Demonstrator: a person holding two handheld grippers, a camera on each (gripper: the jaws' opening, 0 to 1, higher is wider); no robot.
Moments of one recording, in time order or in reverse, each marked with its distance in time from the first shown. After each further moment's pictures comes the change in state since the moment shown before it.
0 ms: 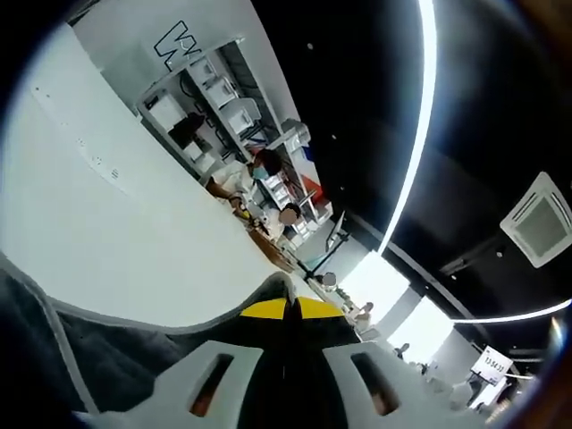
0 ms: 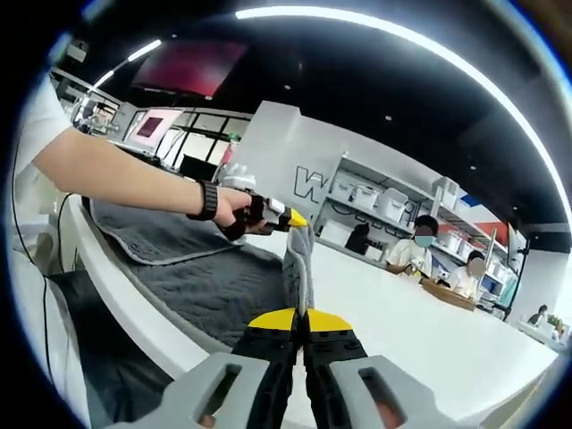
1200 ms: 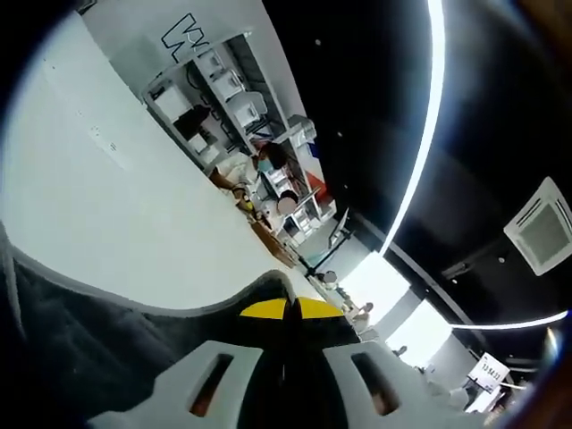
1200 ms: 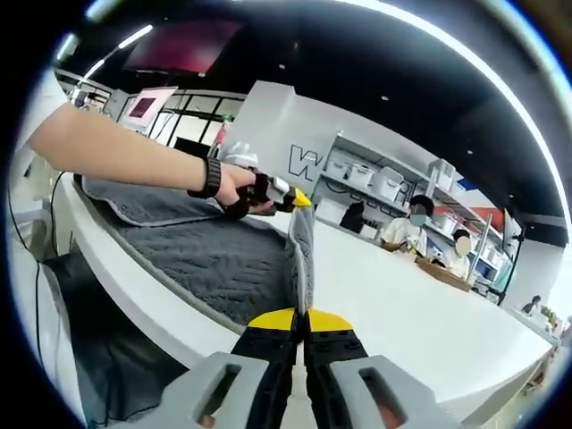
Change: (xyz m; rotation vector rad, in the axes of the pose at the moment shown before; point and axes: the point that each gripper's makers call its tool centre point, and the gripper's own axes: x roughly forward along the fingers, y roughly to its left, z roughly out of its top) left arm 0.022 0.007 -0.030 -0.044 0.018 0.020; right arm 0.001 -0.008 -0.041 0.007 0.113 -0.027
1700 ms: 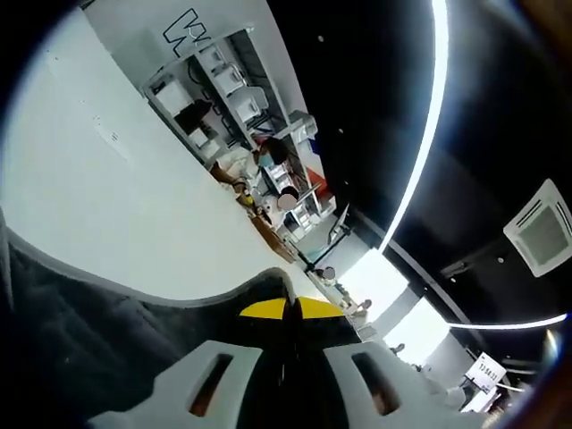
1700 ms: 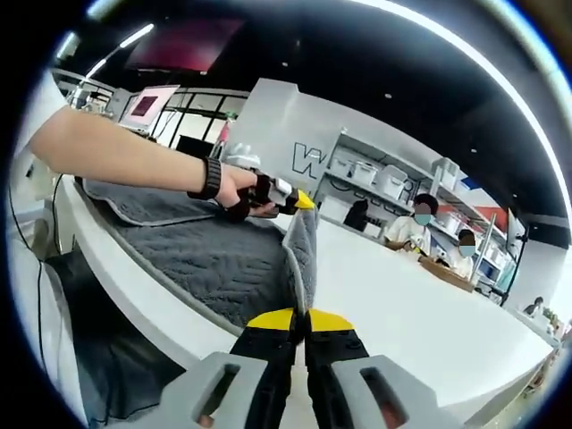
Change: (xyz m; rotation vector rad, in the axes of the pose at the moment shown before) left arm -0.001 -0.001 -0.007 -0.006 0.019 -0.007; right arm 0.003 0.001 0.002 -0.004 0.008 0.019
